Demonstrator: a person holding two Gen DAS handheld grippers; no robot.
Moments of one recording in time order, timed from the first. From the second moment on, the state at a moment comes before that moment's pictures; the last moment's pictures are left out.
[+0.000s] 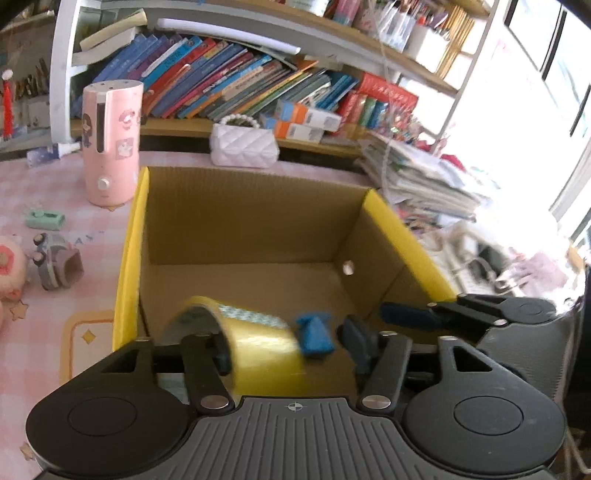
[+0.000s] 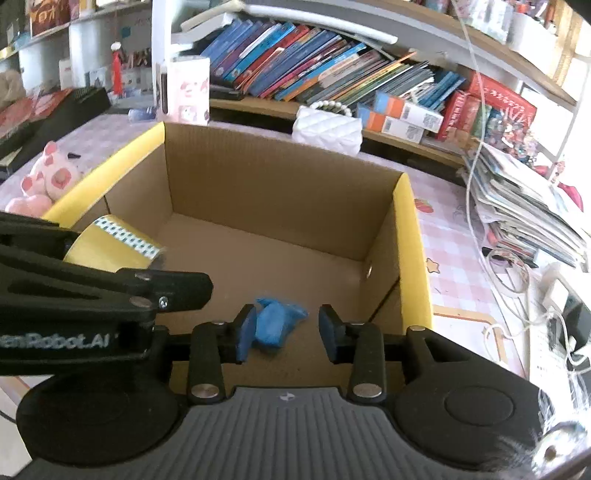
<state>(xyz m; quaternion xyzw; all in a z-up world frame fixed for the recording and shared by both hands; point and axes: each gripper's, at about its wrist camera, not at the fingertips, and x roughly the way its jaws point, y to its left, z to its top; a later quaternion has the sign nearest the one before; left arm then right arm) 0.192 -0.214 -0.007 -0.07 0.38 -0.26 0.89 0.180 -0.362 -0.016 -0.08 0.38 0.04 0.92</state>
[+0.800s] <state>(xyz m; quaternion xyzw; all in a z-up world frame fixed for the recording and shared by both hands) 0.126 -0.174 0.019 -0.08 0.34 -0.29 0.89 0.095 -0.341 0.013 -0.05 0.32 -0.05 0.94</state>
